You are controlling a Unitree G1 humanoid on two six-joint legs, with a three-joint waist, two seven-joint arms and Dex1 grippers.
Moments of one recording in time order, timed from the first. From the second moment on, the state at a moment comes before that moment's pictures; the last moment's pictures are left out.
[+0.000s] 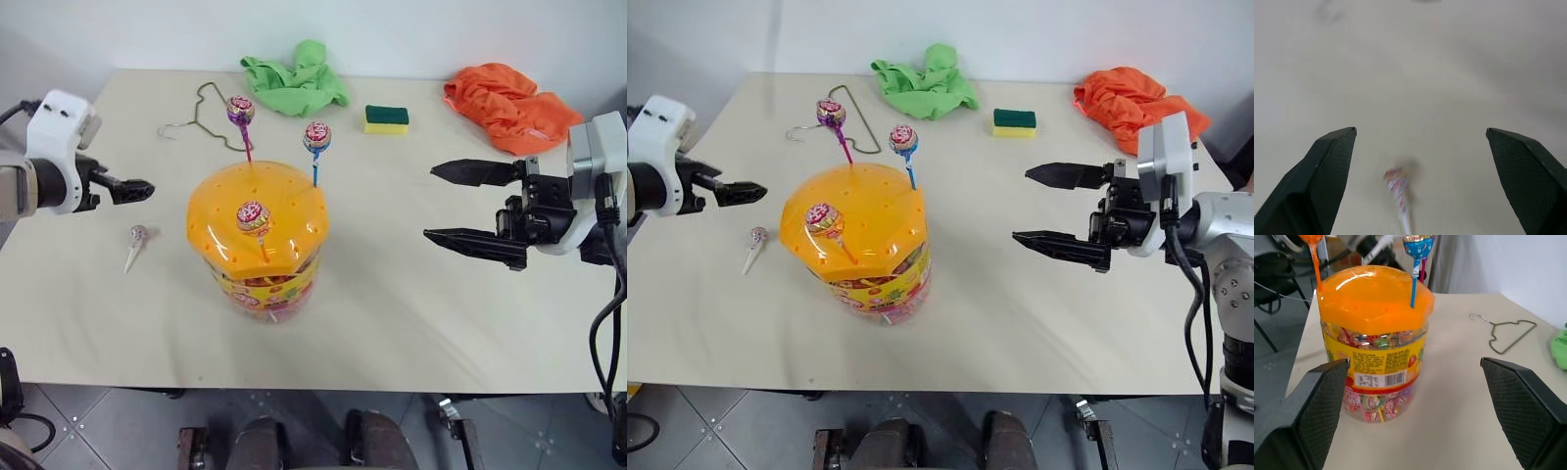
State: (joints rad) left arm -0.86 1.10 0.08 0.04 -0.45 1.10 -0.64; right arm -0.54 -0.90 -0.26 -0.27 0.84 0.57 1.16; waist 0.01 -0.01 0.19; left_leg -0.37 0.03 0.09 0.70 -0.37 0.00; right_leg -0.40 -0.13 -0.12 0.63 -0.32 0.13
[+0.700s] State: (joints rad) left arm -1.10 0.63 0.08 0.51 -0.48 0.31 -1.24; right arm -0.34 -0.93 -0.45 -0.42 0.86 0.58 1.05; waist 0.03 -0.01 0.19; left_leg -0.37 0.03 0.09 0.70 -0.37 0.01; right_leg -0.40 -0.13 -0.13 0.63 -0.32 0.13
